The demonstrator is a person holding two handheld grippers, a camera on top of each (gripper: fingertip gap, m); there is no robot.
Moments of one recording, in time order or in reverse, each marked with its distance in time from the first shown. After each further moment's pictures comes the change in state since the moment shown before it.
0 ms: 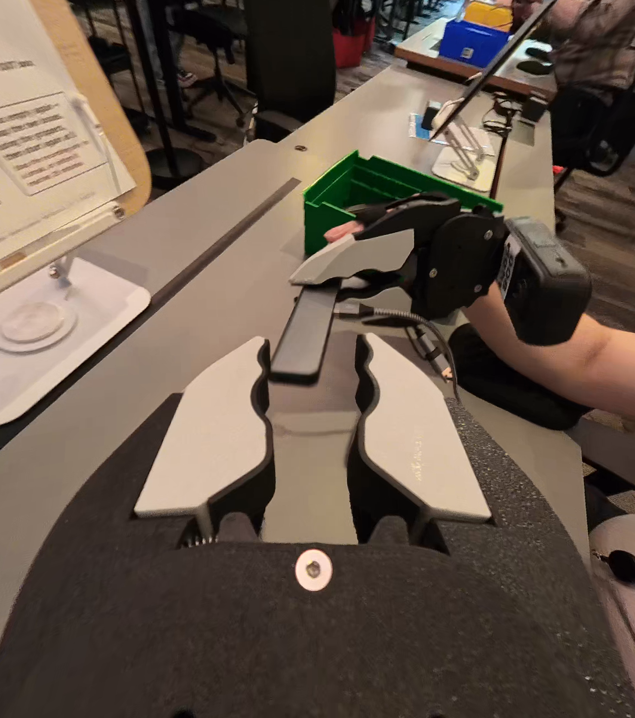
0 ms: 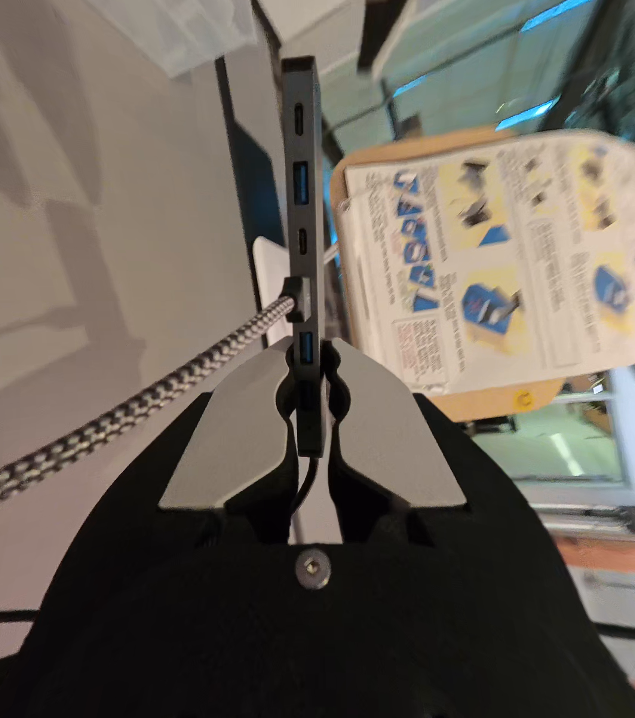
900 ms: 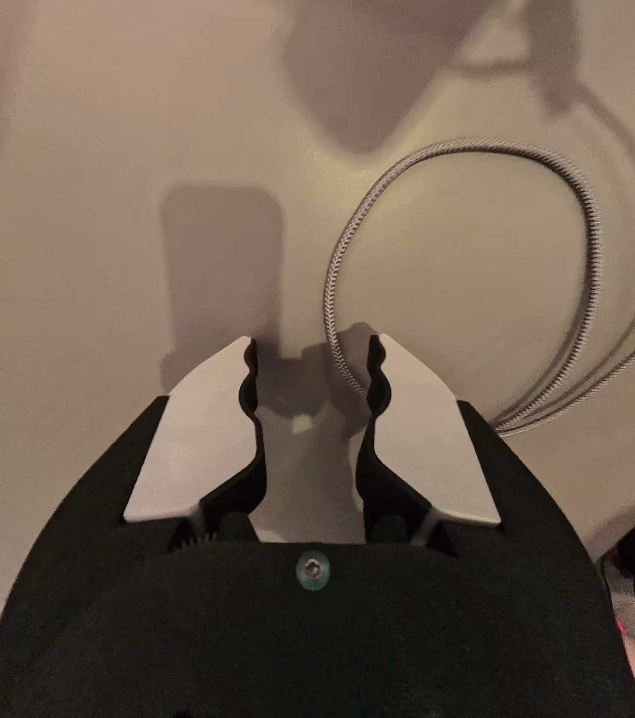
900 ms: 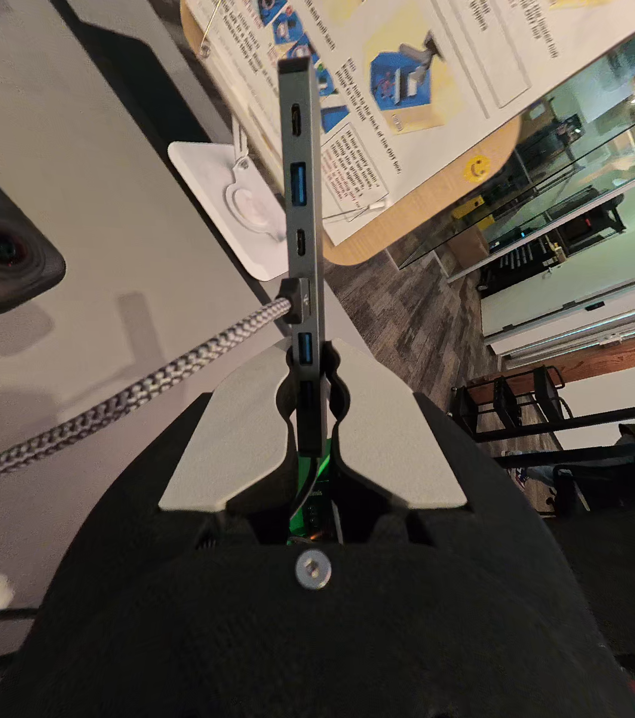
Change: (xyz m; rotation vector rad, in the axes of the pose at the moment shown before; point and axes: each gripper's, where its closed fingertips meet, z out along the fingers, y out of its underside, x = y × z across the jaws) left arm 0.019 0.204 0.092 -1.071 0.023 0.218; right arm 0.073 0.077 -0.090 -0.280 0.037 0.465
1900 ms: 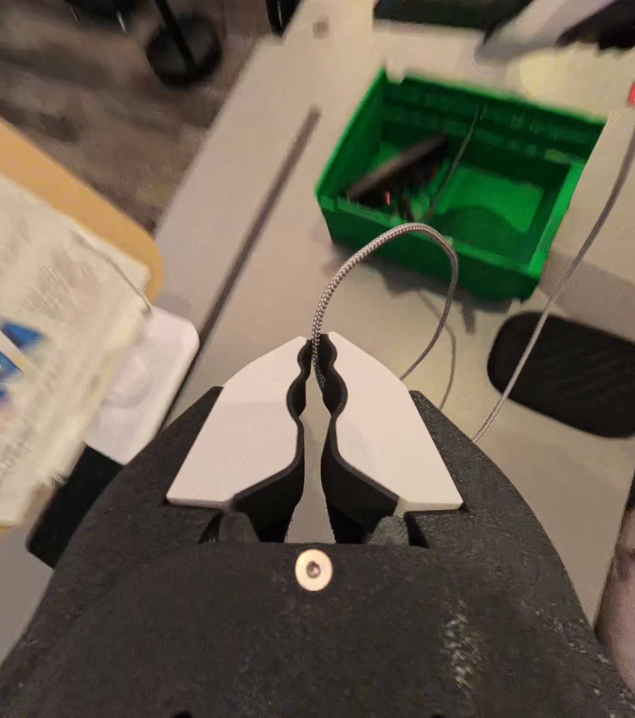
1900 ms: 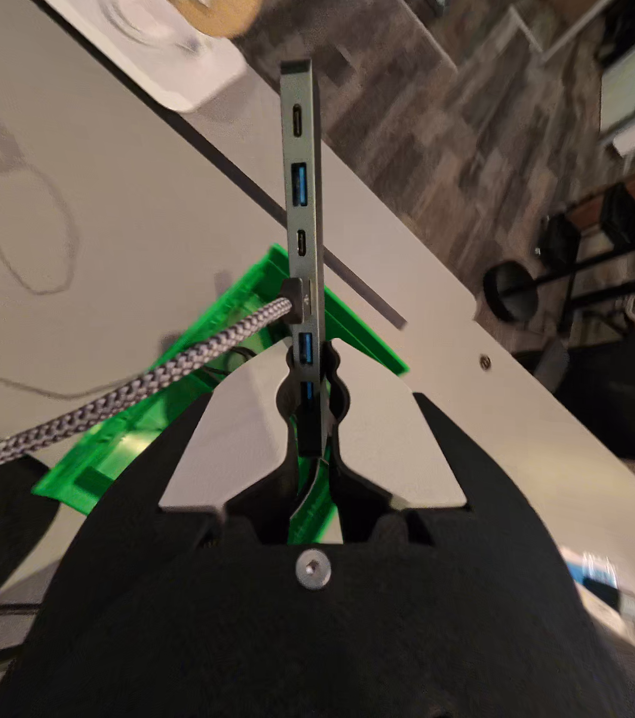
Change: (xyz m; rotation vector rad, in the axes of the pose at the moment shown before) left arm -0.038 -0.150 -0.289 0.695 -0.237 -0.063; right arm 0.109 0.126 -0.071 -0.364 -0.105 0.323
